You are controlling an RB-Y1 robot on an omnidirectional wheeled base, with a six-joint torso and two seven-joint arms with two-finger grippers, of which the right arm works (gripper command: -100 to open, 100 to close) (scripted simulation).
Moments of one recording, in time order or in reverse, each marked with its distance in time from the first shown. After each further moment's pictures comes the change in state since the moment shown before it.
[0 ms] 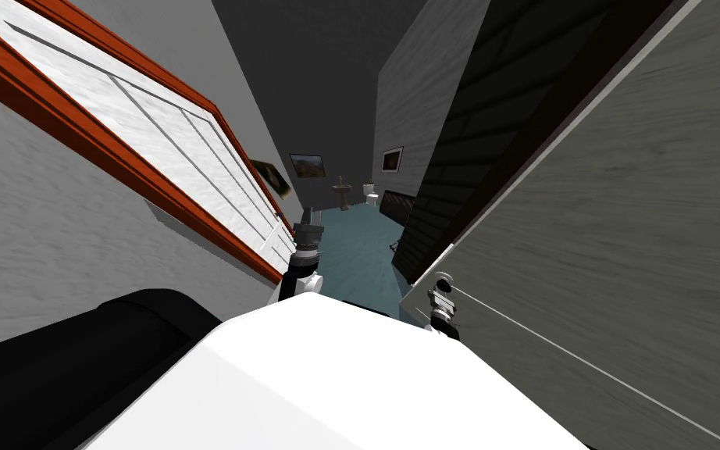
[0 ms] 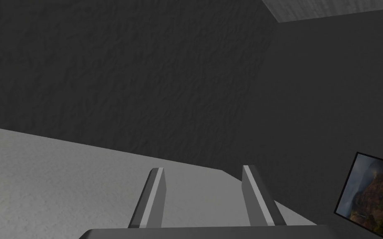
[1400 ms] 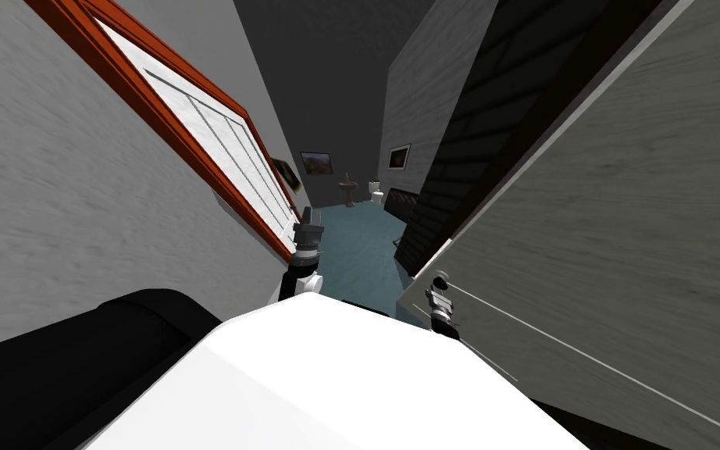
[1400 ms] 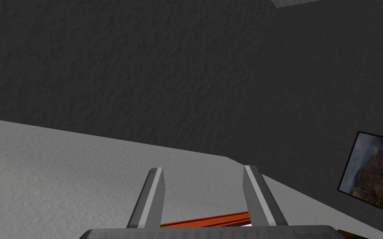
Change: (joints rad) arm 0.019 -0.046 0.086 -0.012 0.048 -0.024 -0.085
